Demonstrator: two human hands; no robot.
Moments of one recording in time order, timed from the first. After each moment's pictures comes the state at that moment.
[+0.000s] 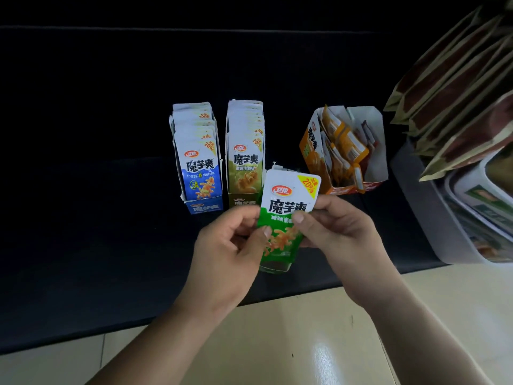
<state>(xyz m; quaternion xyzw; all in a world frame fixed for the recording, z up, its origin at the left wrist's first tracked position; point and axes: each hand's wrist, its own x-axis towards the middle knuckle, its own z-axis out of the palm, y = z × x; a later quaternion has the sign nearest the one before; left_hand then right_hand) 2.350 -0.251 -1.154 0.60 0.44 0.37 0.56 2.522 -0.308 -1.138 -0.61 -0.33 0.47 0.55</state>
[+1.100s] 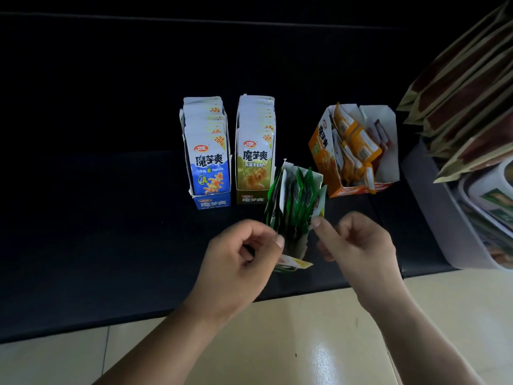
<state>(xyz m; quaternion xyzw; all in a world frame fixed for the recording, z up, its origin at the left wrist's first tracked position) 2.340 -0.260 -1.169 0.60 0.45 0.32 0.58 2.526 -0.320 -1.157 -0.75 -0.32 0.33 0.48</state>
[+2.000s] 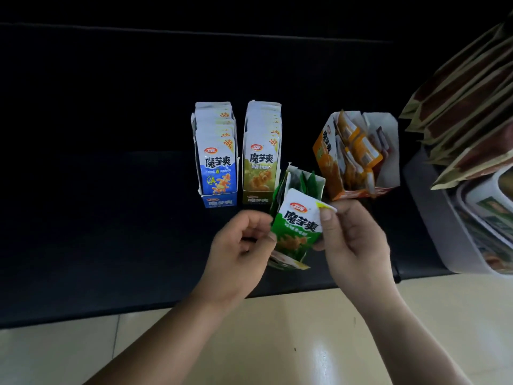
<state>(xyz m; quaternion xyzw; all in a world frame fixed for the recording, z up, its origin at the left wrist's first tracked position) 2.338 -0.254 -1.178 0.54 0.47 0.34 0.61 2.507 -0.316 -1.145 -0.70 -0.43 0.27 0.51</state>
